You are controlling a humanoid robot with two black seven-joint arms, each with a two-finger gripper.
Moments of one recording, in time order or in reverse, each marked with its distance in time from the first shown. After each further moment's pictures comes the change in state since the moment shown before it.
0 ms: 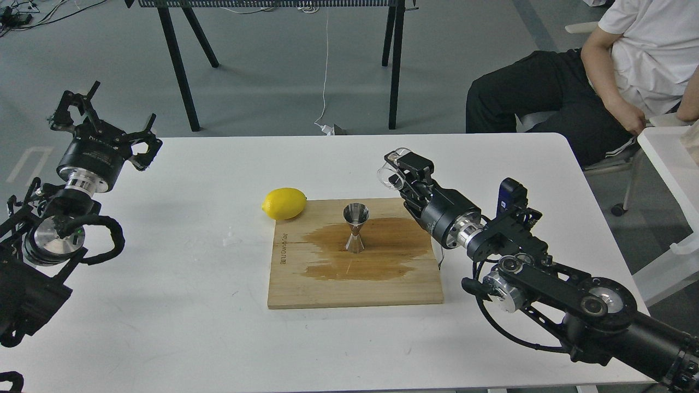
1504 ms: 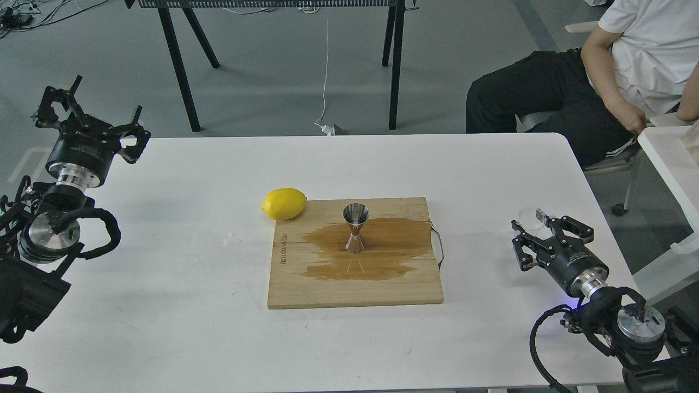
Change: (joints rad) left arm -0.003 -0.009 -0.061 0.017 -0.008 0.011 -0.009; right arm -0.317 0.042 0.568 -0.602 1.049 0.598 -0.235
